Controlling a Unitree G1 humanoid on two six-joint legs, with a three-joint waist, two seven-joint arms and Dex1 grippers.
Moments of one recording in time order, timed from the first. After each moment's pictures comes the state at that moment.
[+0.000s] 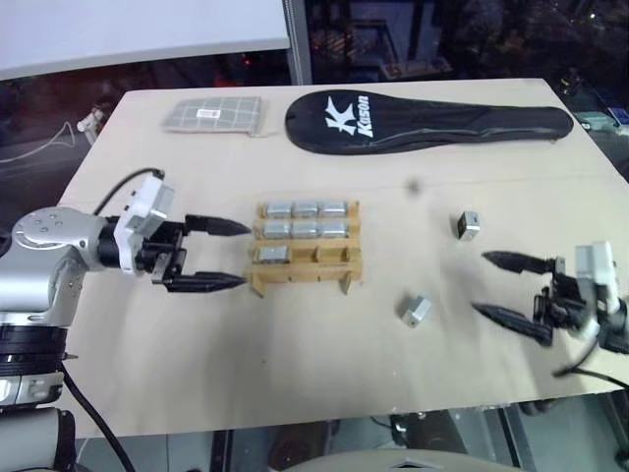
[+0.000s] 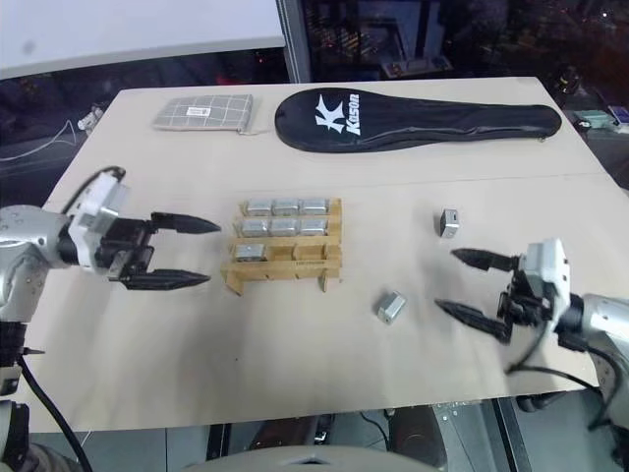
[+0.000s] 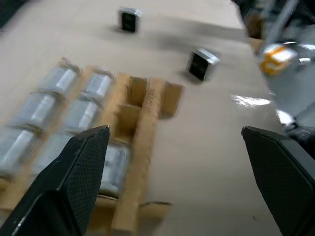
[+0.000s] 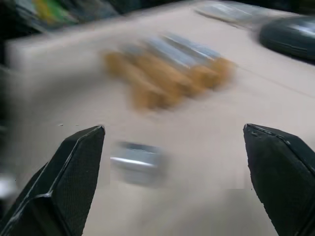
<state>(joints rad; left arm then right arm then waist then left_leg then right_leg) -0.38 1.02 0.17 0.05 -0.61 0.35 -1.53 0.05 -0.72 -0.29 -0.27 0.60 0.25 1.11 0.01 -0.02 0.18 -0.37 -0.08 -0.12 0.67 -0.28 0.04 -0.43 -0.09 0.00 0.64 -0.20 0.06</state>
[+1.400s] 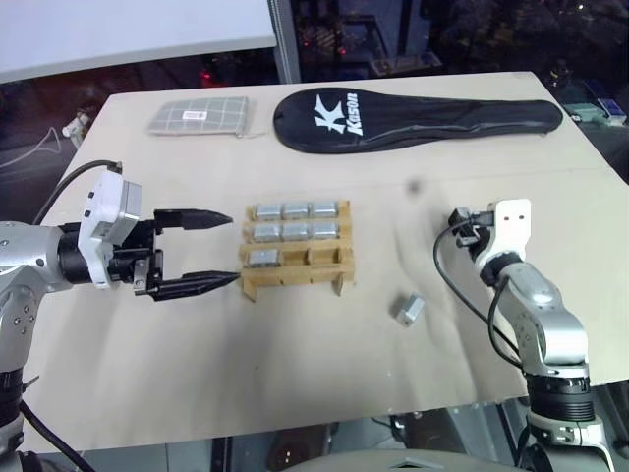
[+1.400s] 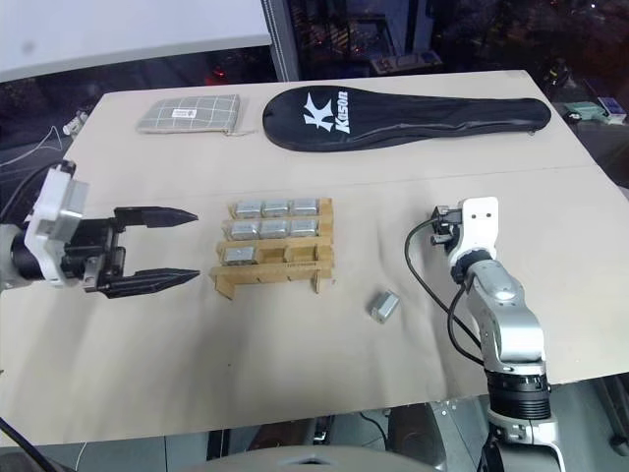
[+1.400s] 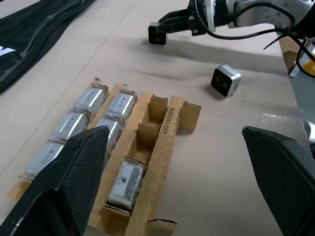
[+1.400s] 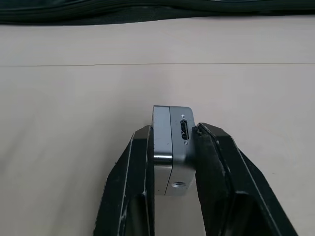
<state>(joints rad) -0.14 1.06 0.42 -0.23 -0.69 0.49 -1.38 -0.24 -0.22 -0.12 -0.25 0.22 0.58 0.13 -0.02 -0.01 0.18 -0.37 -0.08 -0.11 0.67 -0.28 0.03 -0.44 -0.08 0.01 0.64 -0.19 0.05</state>
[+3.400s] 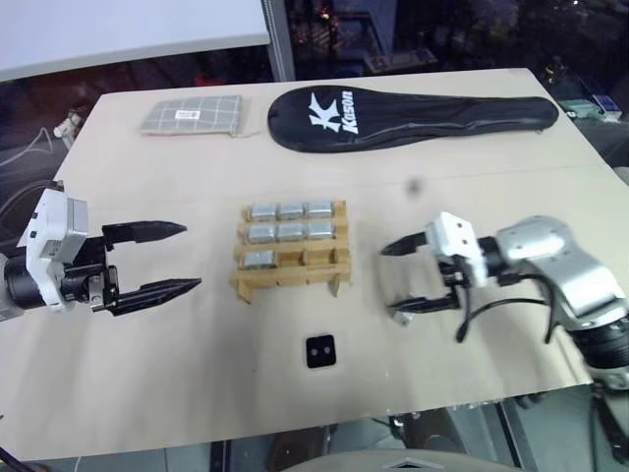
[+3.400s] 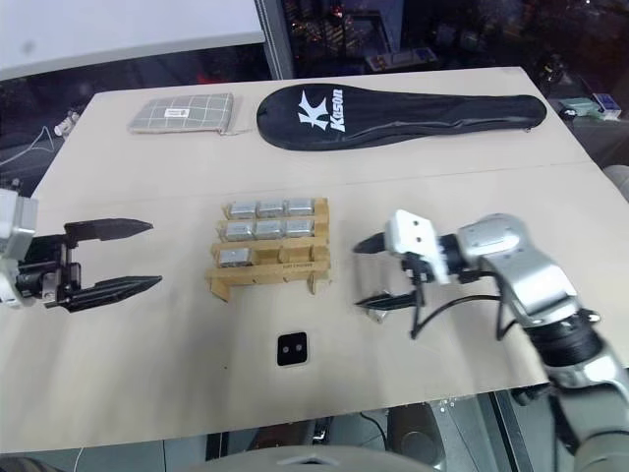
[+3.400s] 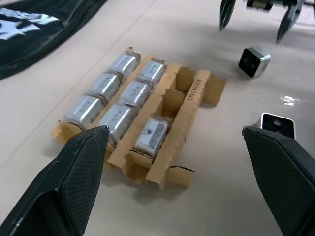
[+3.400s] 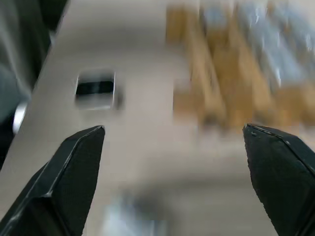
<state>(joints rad) 0.03 1.05 0.58 -0.15 -0.65 0.43 -1.42 -0.50 -0.81 0.22 -0.24 0.38 0.42 1.35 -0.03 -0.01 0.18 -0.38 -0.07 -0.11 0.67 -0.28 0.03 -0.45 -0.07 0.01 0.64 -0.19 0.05</state>
